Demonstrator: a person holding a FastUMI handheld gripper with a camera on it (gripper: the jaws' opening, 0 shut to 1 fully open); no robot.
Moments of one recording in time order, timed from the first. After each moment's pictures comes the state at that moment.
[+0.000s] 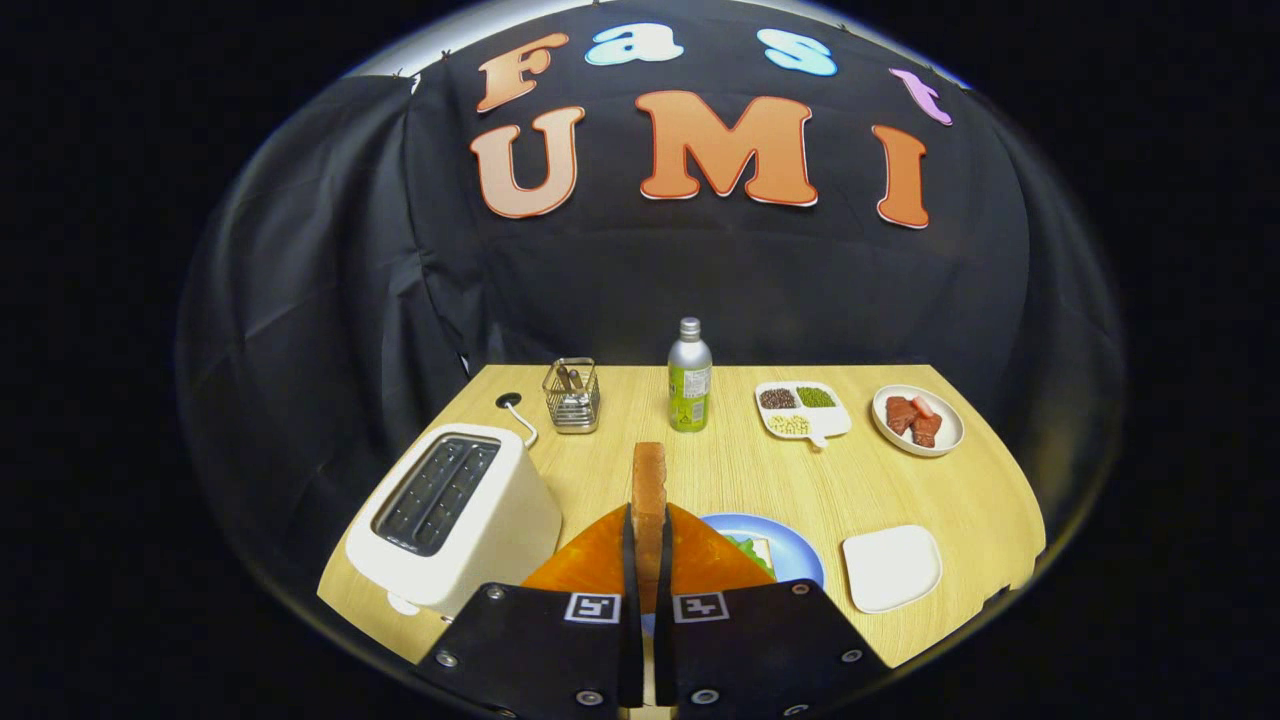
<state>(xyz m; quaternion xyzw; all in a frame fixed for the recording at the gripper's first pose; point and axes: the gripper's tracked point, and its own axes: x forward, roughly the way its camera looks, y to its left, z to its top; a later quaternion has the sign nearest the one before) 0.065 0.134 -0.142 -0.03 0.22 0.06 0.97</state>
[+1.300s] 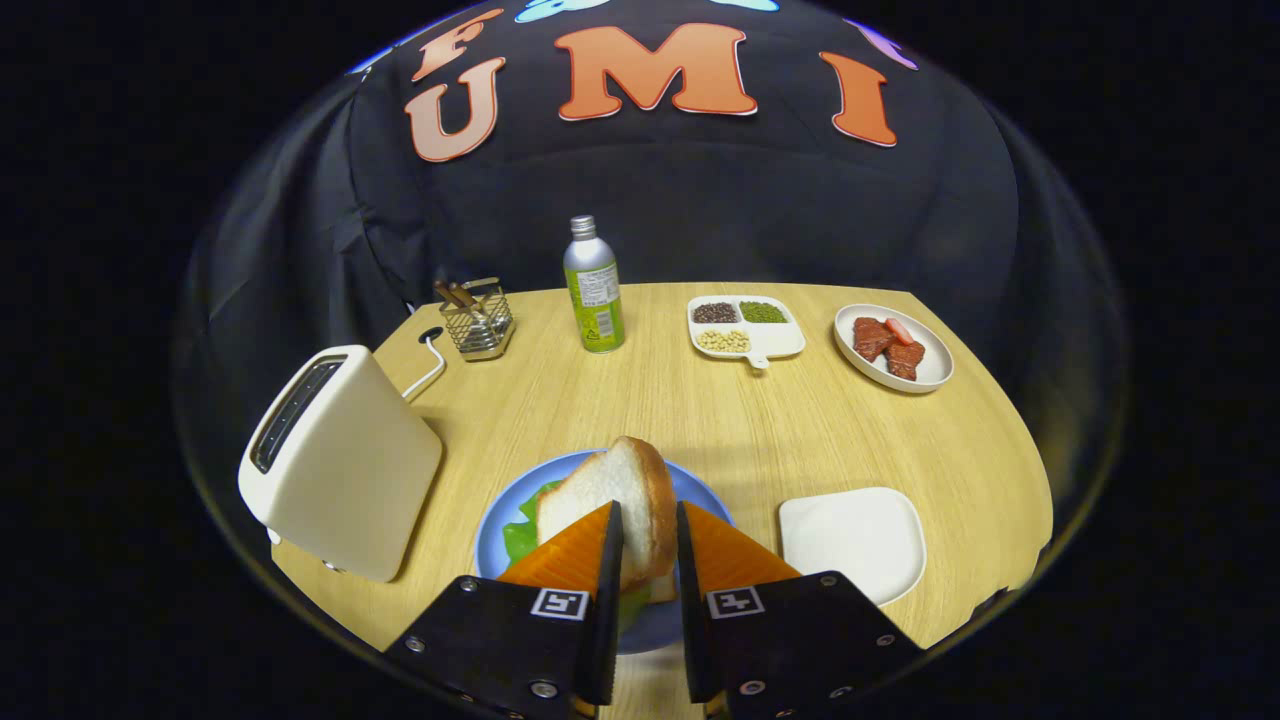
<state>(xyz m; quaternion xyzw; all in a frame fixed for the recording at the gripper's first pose) 0.091 0.014 -0.228 -0.03 0.31 0.02 0.95</state>
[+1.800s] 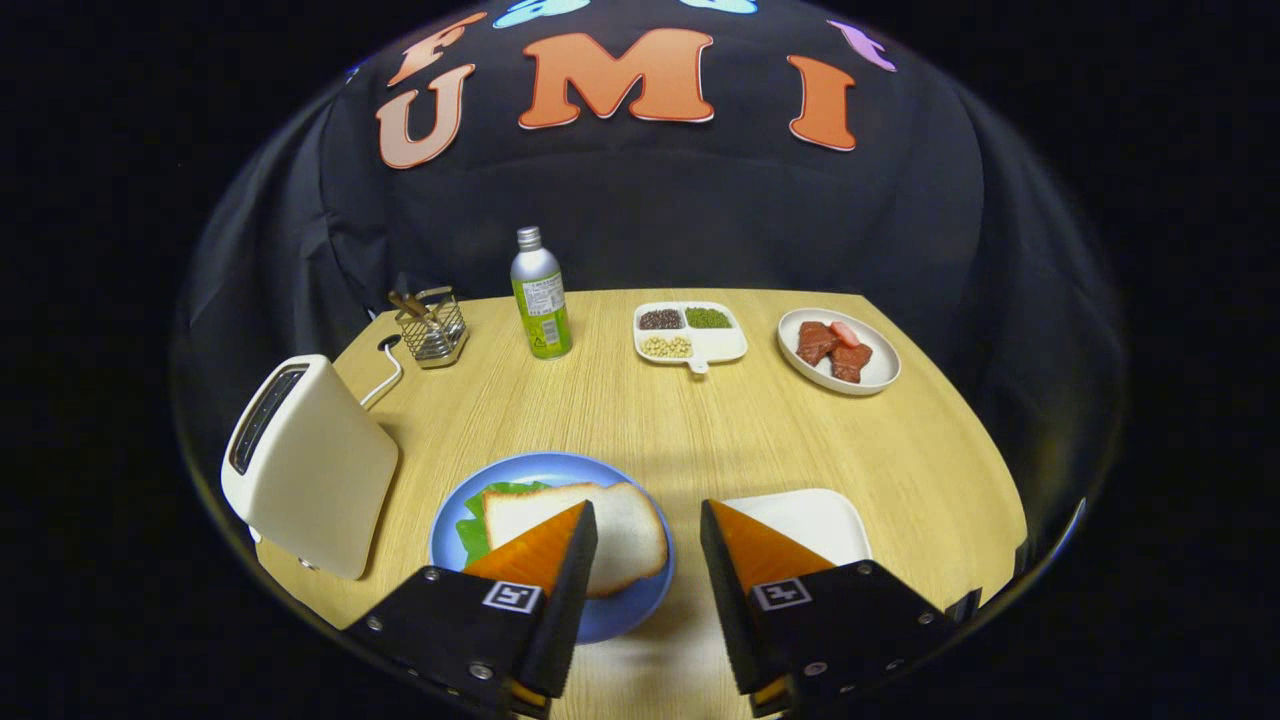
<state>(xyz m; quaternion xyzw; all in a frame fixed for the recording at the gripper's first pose) 0.085 -0.026 -0.200 -0.05 0.28 -0.03 0.96</state>
